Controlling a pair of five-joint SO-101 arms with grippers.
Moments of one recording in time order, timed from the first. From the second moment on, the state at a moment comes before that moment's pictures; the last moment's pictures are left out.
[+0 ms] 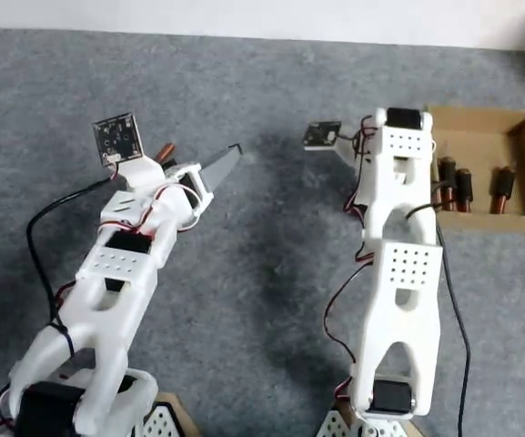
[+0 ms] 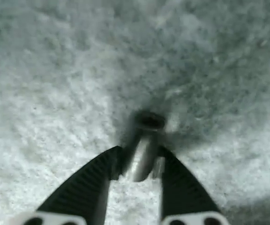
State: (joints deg) left arm 2.7 -24.0 56.6 5.8 29.0; right arm -0.1 64.6 -58.7 99.8 79.0
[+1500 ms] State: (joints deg) left arm 2.7 -23.9 53.9 8.0 29.0; right arm 1.2 34.5 -51.2 100.2 37.8
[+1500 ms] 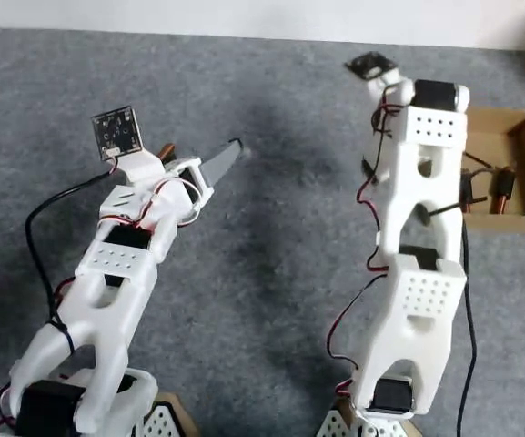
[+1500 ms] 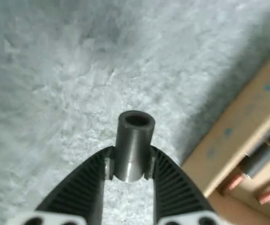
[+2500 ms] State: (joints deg) left arm 2.7 -23.9 53.9 8.0 29.0; right arm 1.1 4.1 -38.3 99.2 24.4
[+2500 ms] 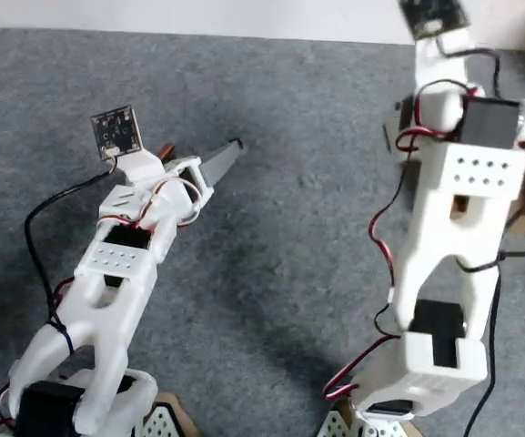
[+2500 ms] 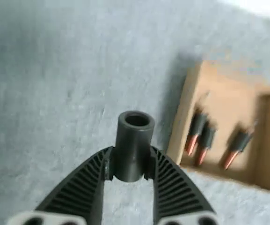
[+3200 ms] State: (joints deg) left arm 2.7 -23.6 44.8 22.0 31.4; right arm 0.4 -23.4 24.7 64.0 18.6
